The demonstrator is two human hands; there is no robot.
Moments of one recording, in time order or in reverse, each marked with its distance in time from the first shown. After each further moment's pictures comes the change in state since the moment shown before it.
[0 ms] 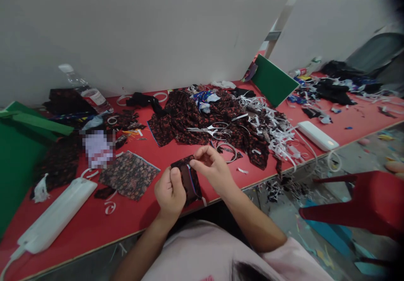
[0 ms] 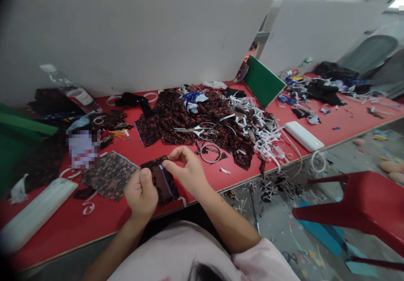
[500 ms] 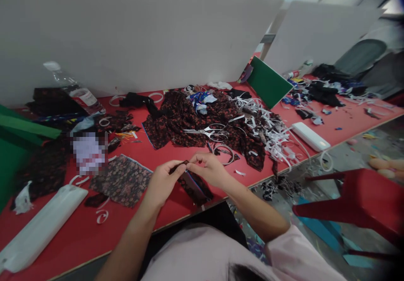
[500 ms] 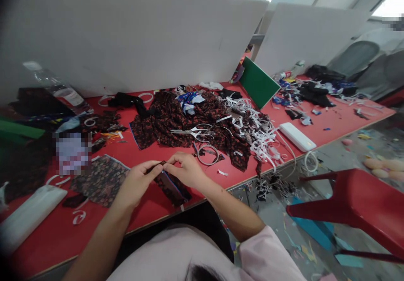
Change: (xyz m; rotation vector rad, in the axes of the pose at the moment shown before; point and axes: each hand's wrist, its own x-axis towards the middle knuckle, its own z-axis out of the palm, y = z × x) left_hand 0.052 -0.019 -0.006 -0.269 -0.674 -0.271; right_hand 0.023 0.009 -0.020 -0.451 -0.260 -0.020
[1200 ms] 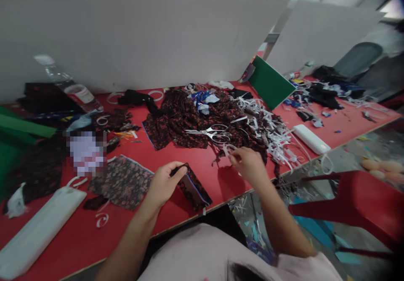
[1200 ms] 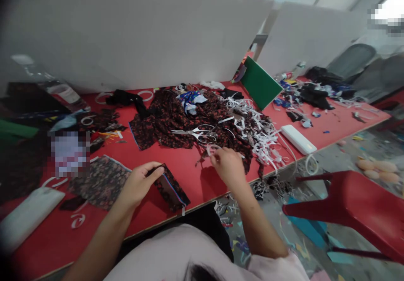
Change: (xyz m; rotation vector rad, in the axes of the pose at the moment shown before) left_hand 0.009 -0.016 -0.007 0.062 -0.025 -0.014; right_hand -0.031 0.028 -0.077 -0.816 0.245 0.267
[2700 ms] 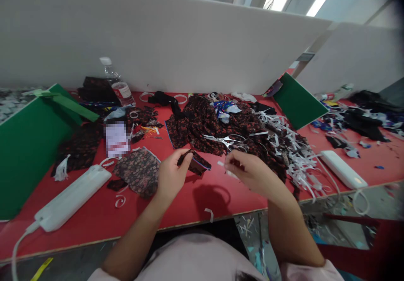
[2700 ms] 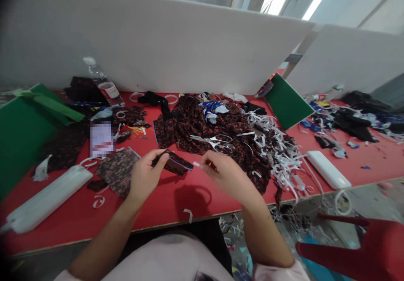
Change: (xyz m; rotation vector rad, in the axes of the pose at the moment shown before) left_hand -0.005 0.028 -0.015 0.209 0.441 0.167; right_hand 0.022 -0.070 -0.030 0.546 -0.239 -0.358
